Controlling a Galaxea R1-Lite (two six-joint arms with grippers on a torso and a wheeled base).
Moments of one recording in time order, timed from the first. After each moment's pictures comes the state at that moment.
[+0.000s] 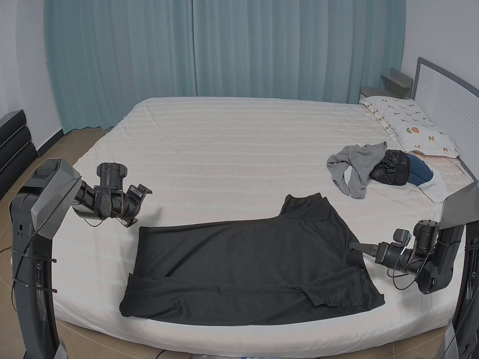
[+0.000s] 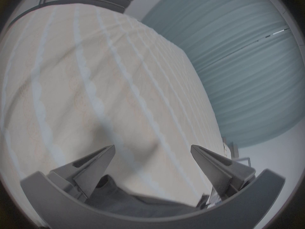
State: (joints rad) left arm 0.02 2.48 -1.50 -0.31 -0.11 -1.03; right arm -0.10 2.39 -0.40 -1.55 0.67 0.45
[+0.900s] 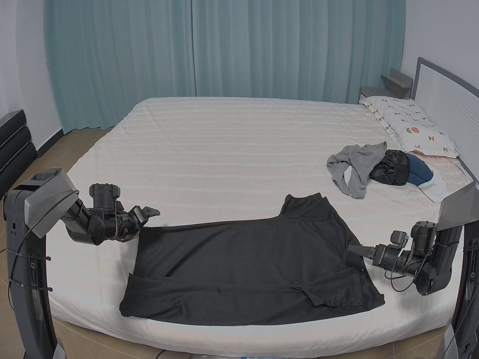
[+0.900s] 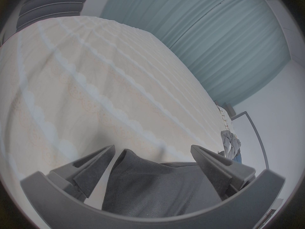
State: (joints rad) left arm 0.04 2.43 -1.16 -0.61 -0.31 -0.65; right arm -0.08 2.40 -0.40 -1.55 0.67 0.45
